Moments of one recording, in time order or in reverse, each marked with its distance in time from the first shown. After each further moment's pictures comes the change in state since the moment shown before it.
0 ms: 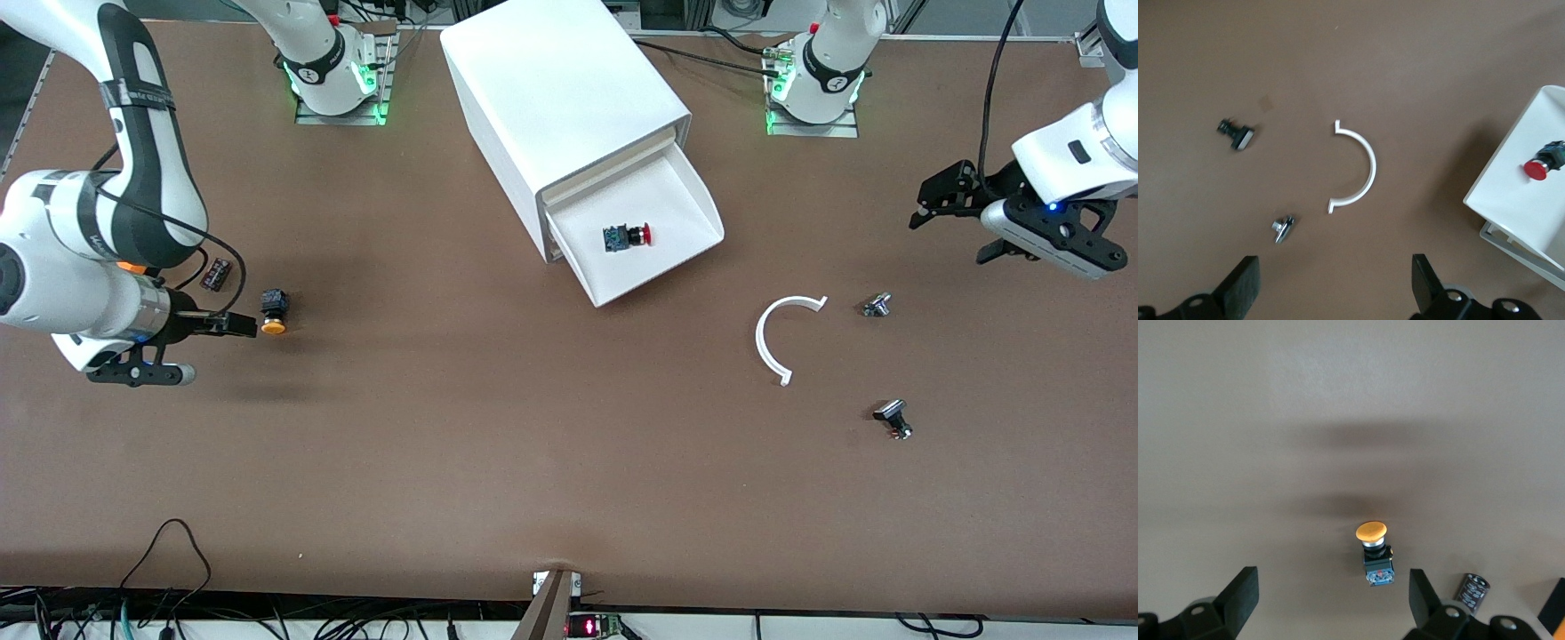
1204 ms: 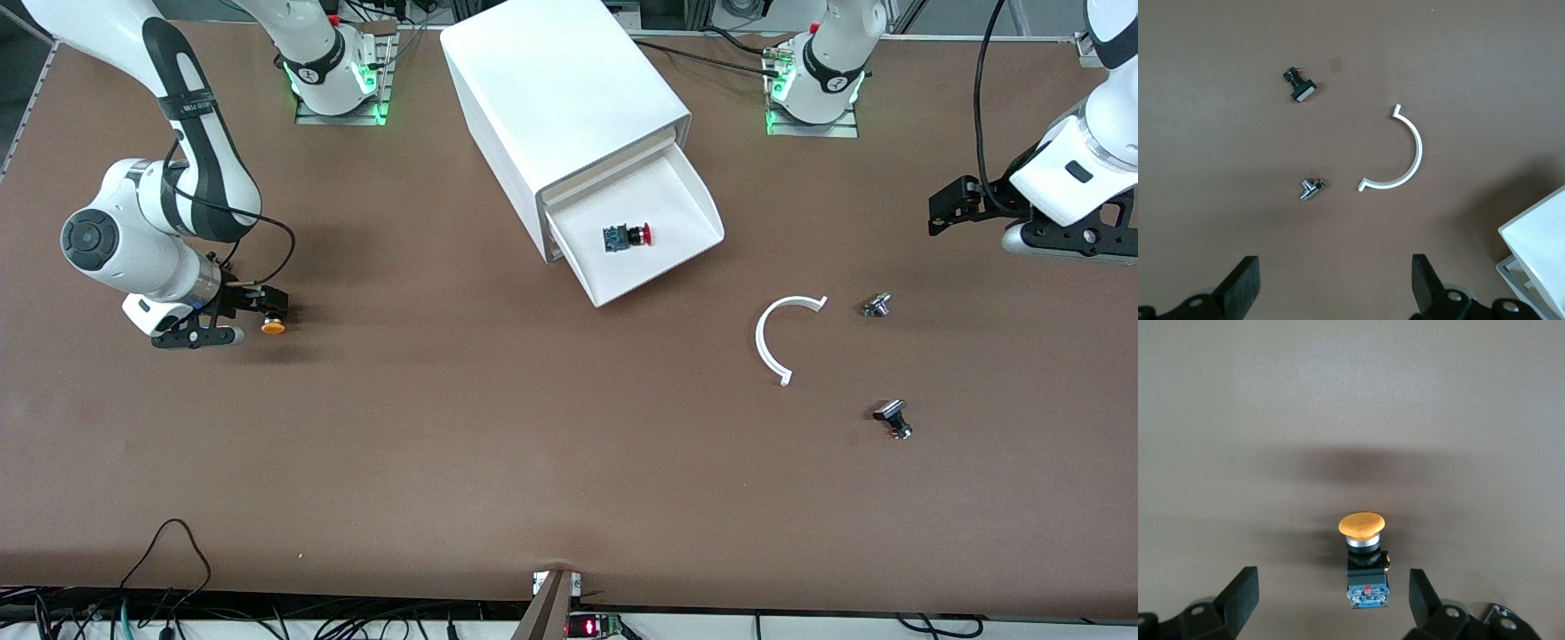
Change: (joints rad) left arm -0.028 0.003 0.016 -0.002 0.110 -0.004 -0.342; right arm -0.003 -0.079 -0.006 -0.398 0.000 0.392 -0.141
